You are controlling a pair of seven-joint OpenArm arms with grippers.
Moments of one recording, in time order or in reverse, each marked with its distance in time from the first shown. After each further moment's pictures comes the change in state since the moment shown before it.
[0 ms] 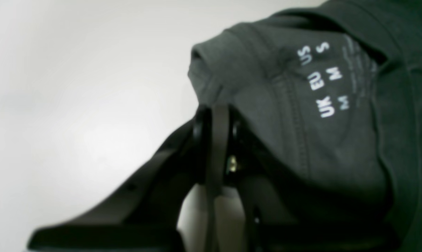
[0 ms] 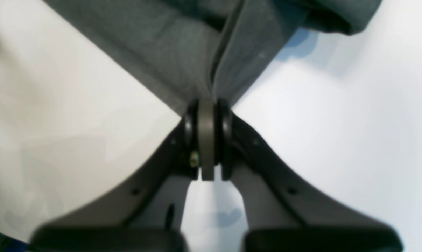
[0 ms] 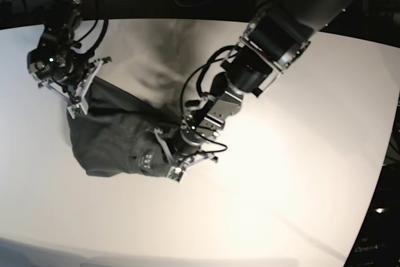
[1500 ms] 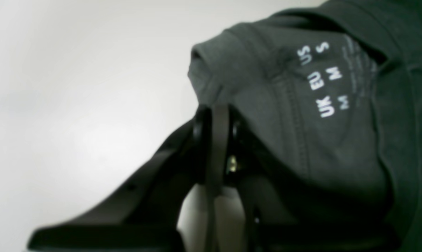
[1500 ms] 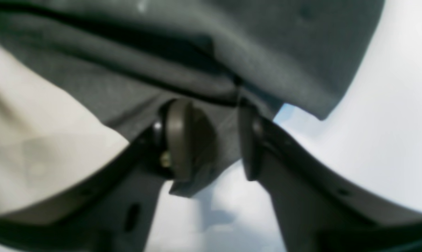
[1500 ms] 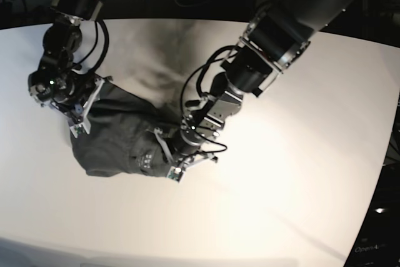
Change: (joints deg) left arm 0.0 0.0 0.0 0.0 0.0 0.0 0.0; right arm 7.1 1.3 -1.4 -6.0 -0.3 0.0 -0.6
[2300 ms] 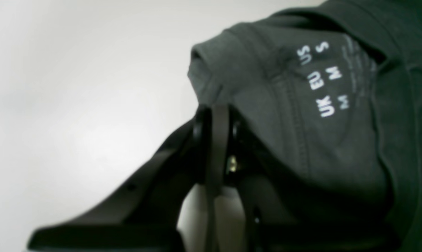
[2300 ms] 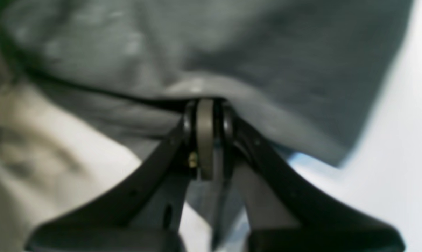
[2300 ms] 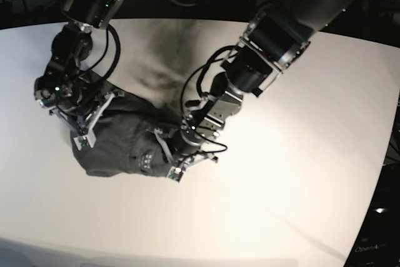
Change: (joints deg) left arm 0.0 0.0 0.0 0.0 0.0 0.0 0.0; right arm 4.0 -4.8 2.5 -0.4 -0.2 -0.2 3.6
